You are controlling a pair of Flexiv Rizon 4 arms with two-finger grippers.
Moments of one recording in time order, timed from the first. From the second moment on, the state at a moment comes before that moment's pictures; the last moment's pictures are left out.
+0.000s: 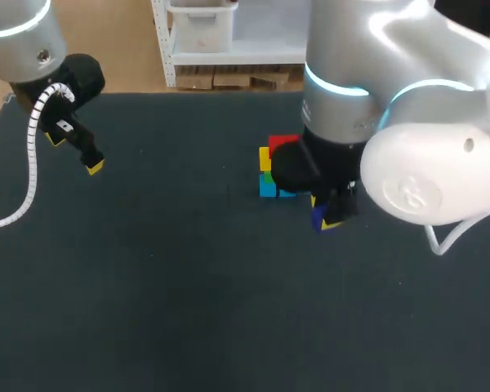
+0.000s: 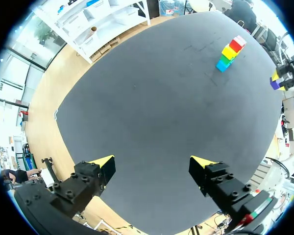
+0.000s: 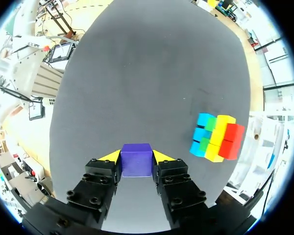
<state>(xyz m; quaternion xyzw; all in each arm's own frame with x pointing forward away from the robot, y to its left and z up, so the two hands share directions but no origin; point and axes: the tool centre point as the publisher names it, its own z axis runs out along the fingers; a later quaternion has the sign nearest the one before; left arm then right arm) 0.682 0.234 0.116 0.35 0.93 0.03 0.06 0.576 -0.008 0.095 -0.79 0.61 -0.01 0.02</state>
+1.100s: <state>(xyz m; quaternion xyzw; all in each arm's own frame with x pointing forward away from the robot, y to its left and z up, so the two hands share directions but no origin) 0.682 0.234 0.116 0.35 0.93 0.03 0.06 0.702 0.034 0.141 -0.74 0.67 -0.01 0.02</state>
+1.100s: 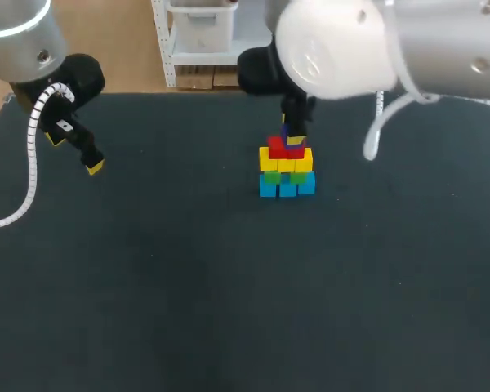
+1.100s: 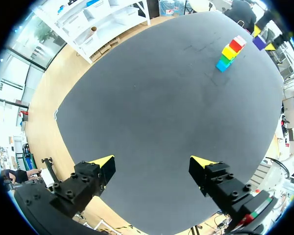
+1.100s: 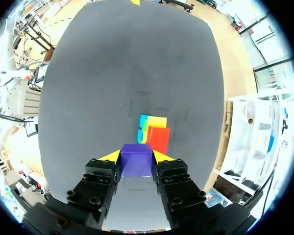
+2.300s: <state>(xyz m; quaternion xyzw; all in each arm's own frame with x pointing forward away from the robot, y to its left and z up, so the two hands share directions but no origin) 0.682 0.234 0.116 0.35 0.93 0.03 0.06 0.716 0.034 0.120 -0.73 0.69 0.04 -0.03</state>
